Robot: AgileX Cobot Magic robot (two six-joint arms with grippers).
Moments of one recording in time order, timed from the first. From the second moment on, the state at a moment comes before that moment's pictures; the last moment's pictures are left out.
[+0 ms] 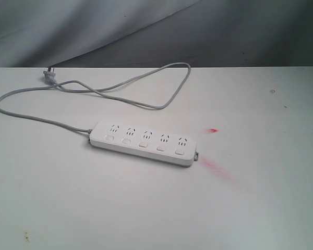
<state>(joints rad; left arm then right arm) -0.37 0.85 -0.85 -0.28 0.35 0.11 0.43 0.86 -0.88 0.20 0.47 -0.10</state>
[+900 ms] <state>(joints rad) -0.37 1.63 -1.06 -0.58 0.63 0.65 0.53 1.53 -1.13 0.40 0.68 -0.50</state>
